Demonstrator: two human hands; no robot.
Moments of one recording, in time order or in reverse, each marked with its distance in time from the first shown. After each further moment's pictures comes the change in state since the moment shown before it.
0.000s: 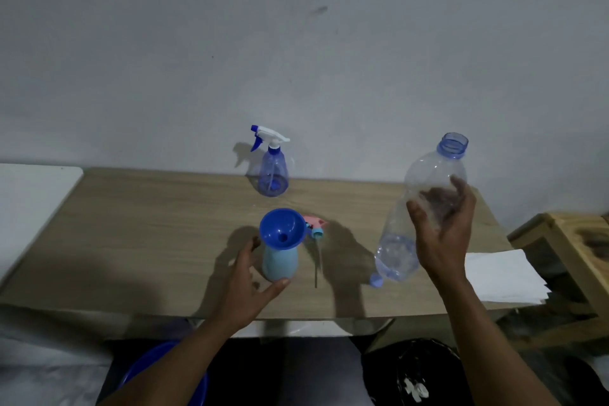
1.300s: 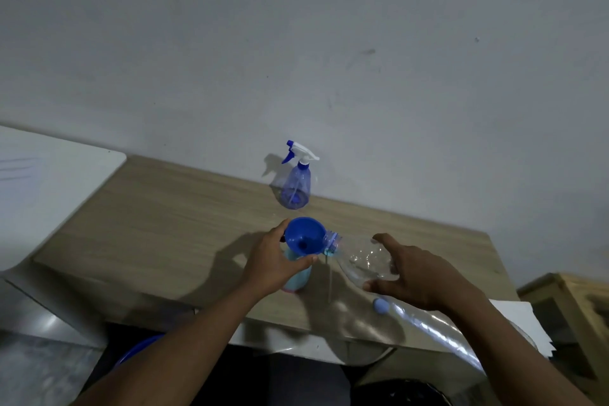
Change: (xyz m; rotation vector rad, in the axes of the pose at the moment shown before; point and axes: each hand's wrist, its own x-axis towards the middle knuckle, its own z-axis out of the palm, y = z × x) left_hand 0.023 0.062 -0.008 0.119 0.096 0.211; right_hand -0.007 -0.070 0.016 -1.052 -1.063 -0.135
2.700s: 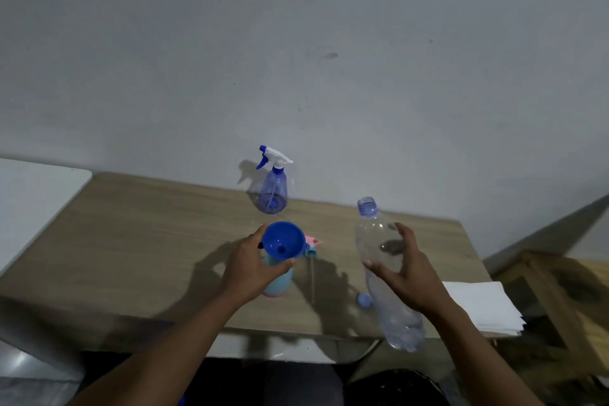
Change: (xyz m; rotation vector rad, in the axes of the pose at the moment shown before) left_hand -0.002 0.005 -0.003 0.030 -0.022 0.018; right_hand -0.010 0.046 0.051 0.624 0.479 0.088
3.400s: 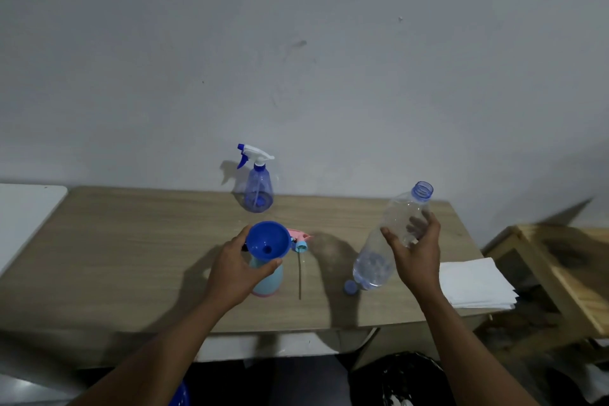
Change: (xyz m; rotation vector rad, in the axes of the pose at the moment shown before) left_hand -0.001 0.005 0.002 0.018 -0.013 -0.002; right_hand 0.014 0.040 0.010 0.312 0.507 0.227
